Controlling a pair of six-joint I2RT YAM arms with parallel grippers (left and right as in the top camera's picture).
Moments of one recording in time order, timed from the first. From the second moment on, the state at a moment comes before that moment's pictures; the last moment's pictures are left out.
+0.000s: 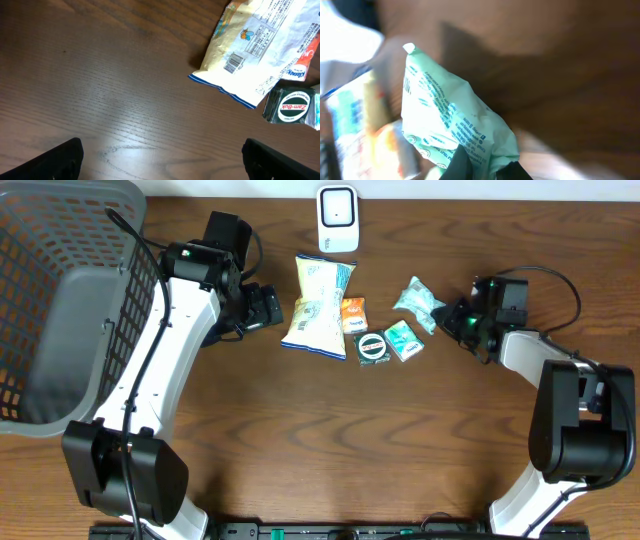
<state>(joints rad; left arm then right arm) -0.23 1.76 1.64 -1.25 0.04 -0.52 -0.07 1.91 1.00 0.03 -0.51 0.58</state>
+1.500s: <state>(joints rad) -0.23 1.76 1.64 -1.25 0.04 -0.52 -0.03 1.70 1.02 0.12 -0.98 0.21</state>
